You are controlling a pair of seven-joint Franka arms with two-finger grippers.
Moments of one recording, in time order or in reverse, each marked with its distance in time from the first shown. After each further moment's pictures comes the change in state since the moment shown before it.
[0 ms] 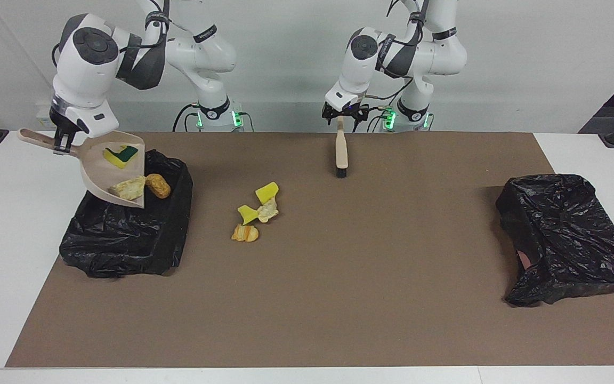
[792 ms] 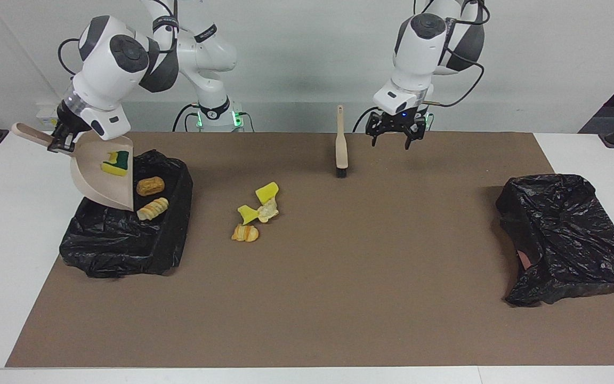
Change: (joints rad) left arm 0.005 0.399 0.478 0.701 0.471 -0.234 0.279; right arm 0.114 -0.004 0.010 -0.012 -0.211 -0.056 0.169
